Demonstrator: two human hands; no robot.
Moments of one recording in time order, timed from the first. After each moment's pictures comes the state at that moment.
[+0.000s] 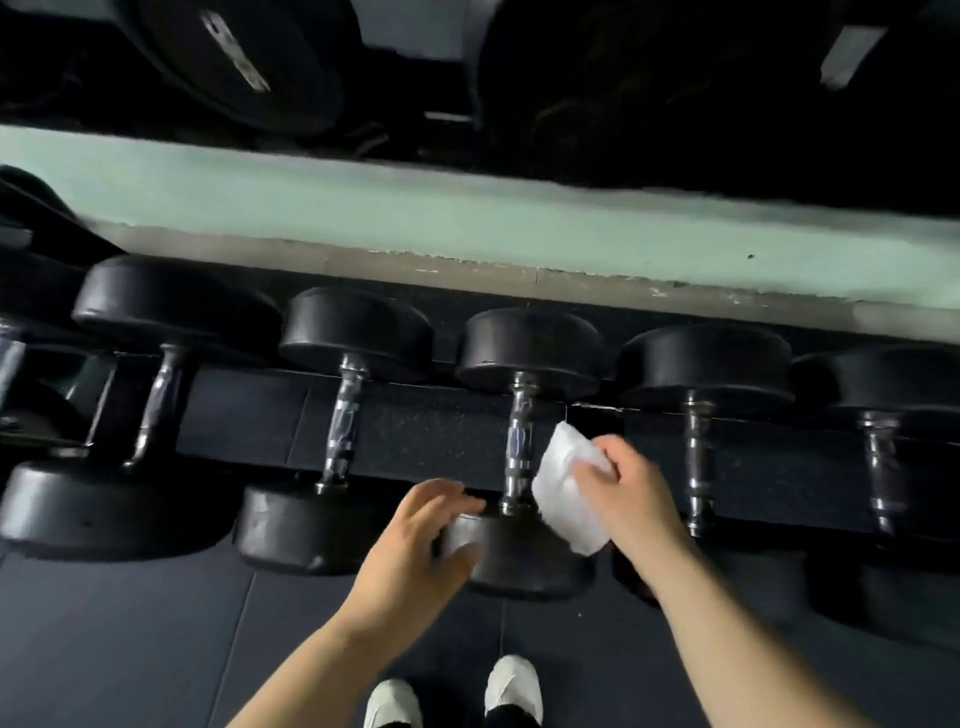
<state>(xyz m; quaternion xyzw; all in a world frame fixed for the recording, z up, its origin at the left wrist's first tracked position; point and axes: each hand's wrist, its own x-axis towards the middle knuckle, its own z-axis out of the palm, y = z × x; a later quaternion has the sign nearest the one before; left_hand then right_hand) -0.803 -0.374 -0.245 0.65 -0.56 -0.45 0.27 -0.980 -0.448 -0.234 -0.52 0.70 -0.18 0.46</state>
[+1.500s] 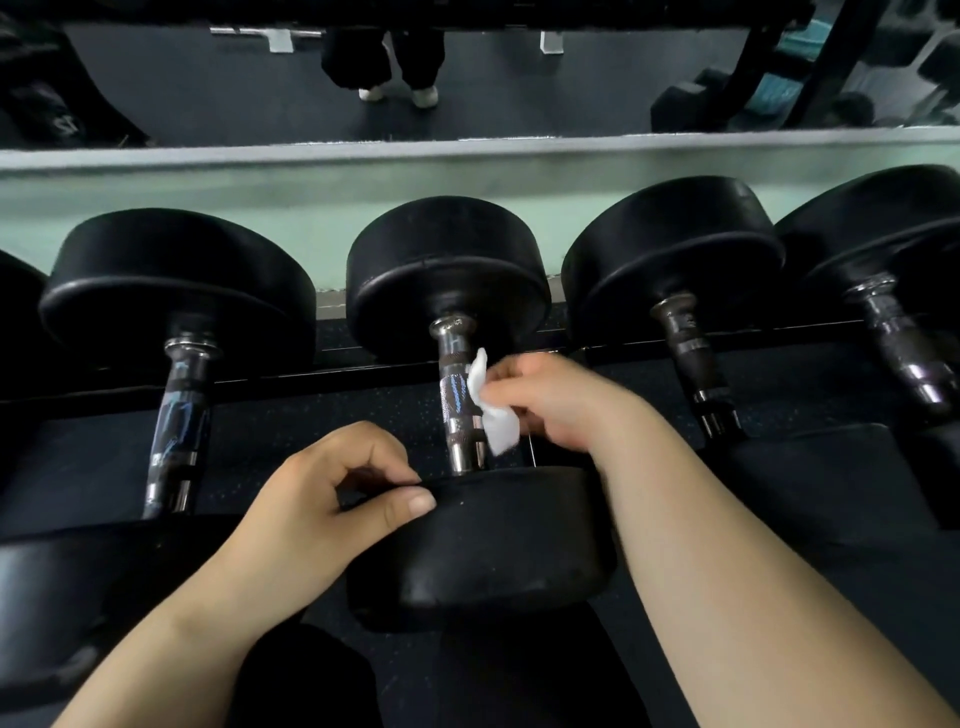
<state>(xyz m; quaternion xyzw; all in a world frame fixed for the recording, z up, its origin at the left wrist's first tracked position) -0.784 -0.411 -0.337 0.49 -0.68 -0.41 0.35 -0.975 -0.499 -0.361 -0.47 0.56 -0.22 0.65</state>
